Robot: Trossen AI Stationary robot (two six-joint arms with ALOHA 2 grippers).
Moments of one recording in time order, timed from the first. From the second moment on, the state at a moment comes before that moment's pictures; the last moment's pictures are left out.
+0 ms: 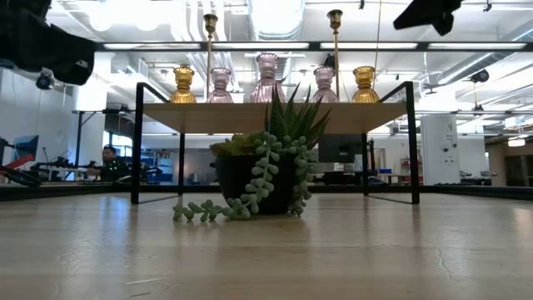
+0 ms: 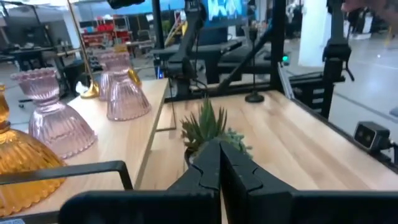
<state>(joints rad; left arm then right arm) -0.52 0.00 0.16 -0.22 -0.45 0.06 -0.51 0.71 1.05 -0.73 -0.03 0.08</state>
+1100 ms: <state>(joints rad) -0.46 0.00 0.05 -0.06 -0.28 0.10 0.22 0.95 1.38 -0.97 0.19 0.33</state>
